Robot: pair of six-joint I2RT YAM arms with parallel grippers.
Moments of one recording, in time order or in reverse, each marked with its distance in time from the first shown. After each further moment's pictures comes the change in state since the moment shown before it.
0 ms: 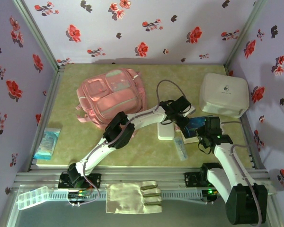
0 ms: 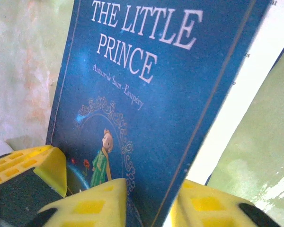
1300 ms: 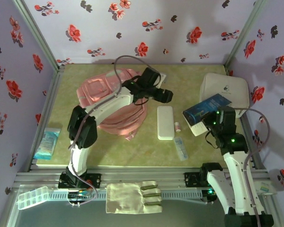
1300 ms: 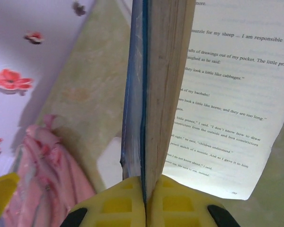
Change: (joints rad) left arm 0.256 -0.554 -0.387 0.050 0.033 -0.184; right arm 0.000 -0.179 0.359 -0.185 -0.037 -0.147
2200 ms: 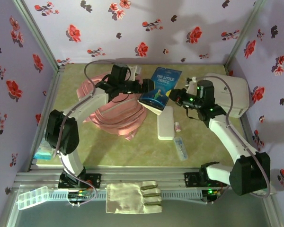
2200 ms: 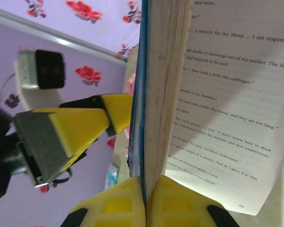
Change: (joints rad) left arm 0.232 -0.209 -0.328 0.286 0.349 -0.246; right arm 0.196 0.541 0.115 0.675 -0.645 -0.094
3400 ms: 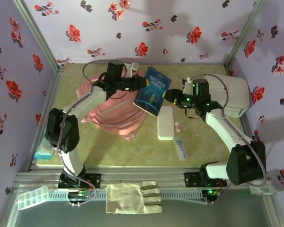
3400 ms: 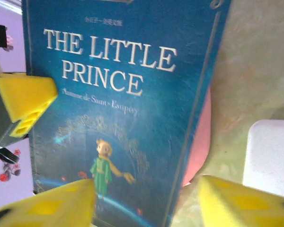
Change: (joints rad) left arm 0.068 -0.004 -0.025 0.120 0.164 -0.112; right arm 0.003 0.096 0.049 -0.131 0.055 -0.178
